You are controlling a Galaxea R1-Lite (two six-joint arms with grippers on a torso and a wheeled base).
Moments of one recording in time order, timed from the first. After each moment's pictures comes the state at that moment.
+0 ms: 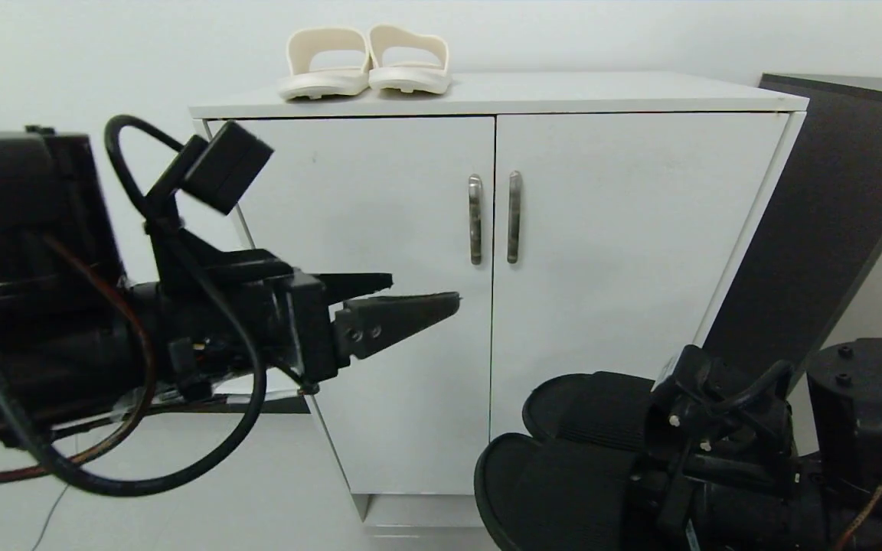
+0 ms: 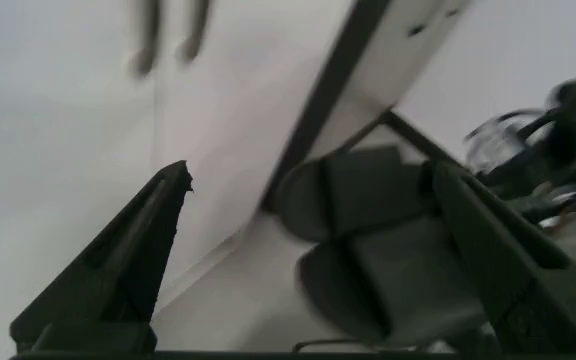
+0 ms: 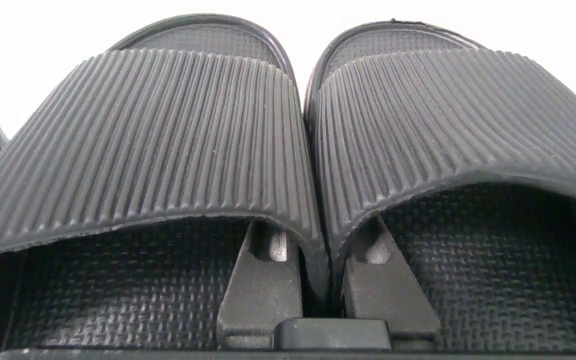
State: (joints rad) left arm -0.59 1.37 -0.86 -0.41 -0.36 -0.18; right arm 0.85 1.44 -0.56 -0.46 0.02 -0.06
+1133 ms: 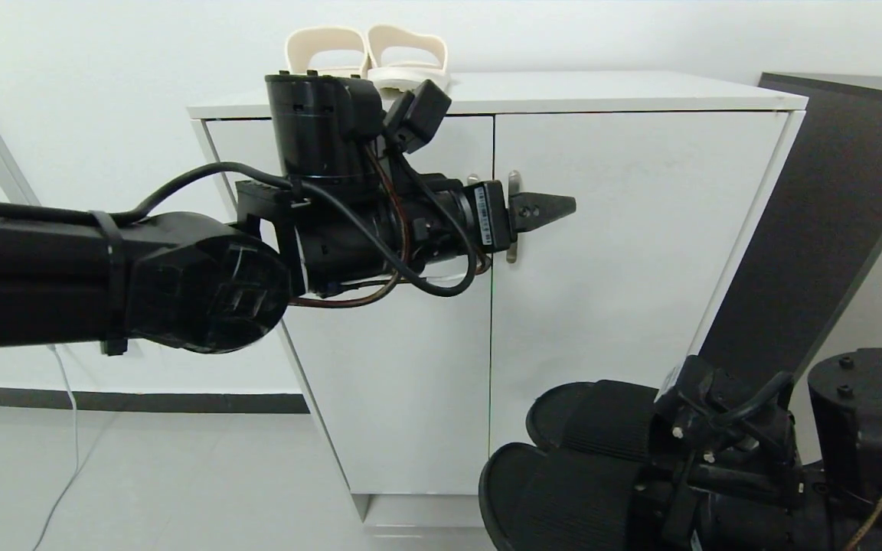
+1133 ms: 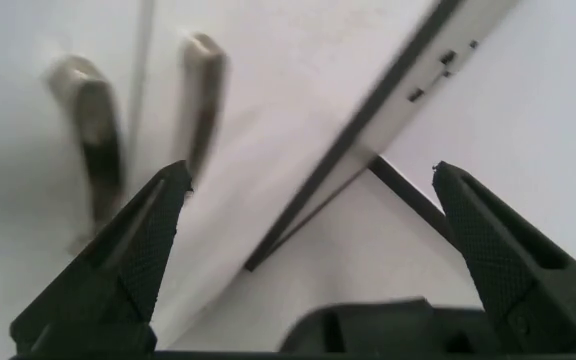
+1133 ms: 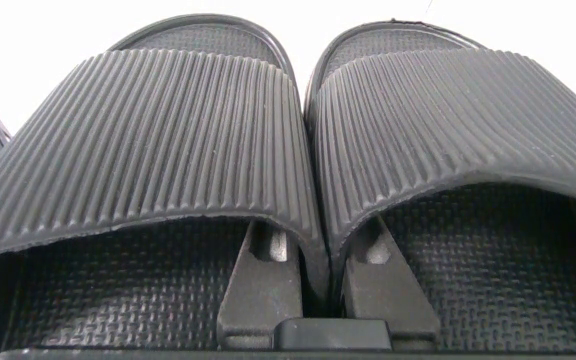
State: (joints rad) left arm -0.64 1.82 -1.38 -0.41 -0.30 -0.31; right arm 0.85 1.43 -0.54 -0.46 0.02 -0.06
